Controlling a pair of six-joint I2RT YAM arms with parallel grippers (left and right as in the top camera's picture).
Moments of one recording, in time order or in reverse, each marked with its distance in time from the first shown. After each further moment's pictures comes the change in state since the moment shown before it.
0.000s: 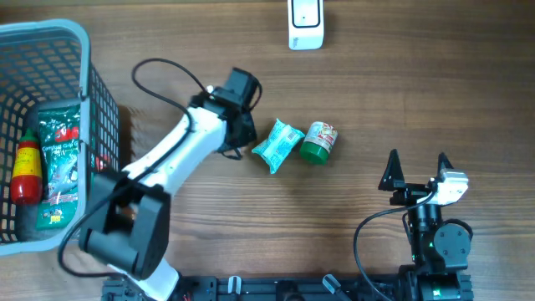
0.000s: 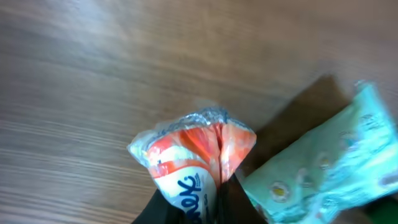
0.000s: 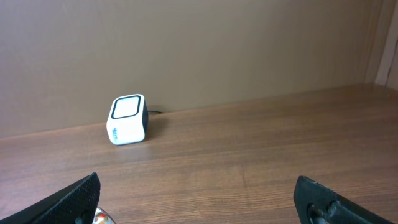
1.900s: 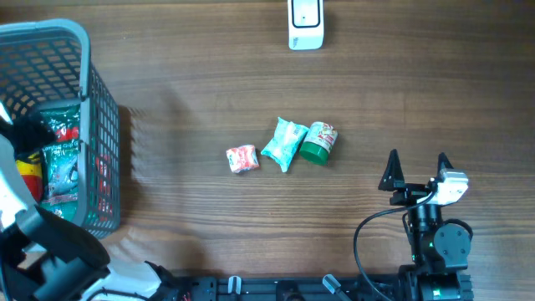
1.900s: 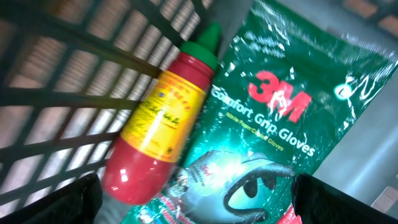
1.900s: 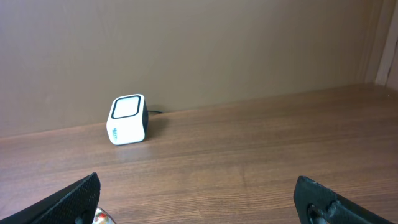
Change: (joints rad) left arm 1.155 -0.070 0.229 -0.112 -0.051 0.778; right arm 0.000 0.000 0.000 0.000 0.000 0.000
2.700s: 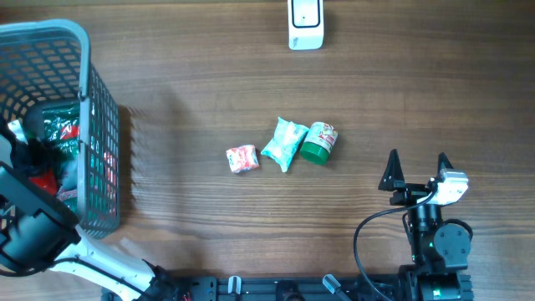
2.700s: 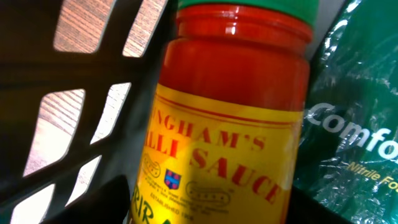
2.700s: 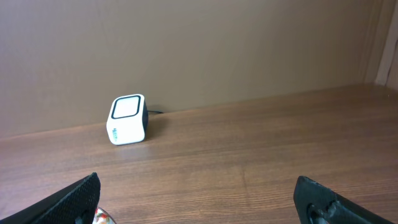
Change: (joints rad) left arm 0.080 0.301 0.007 0.091 -0.003 0.131; right arm 0.000 0.000 0.000 0.000 0.000 0.000
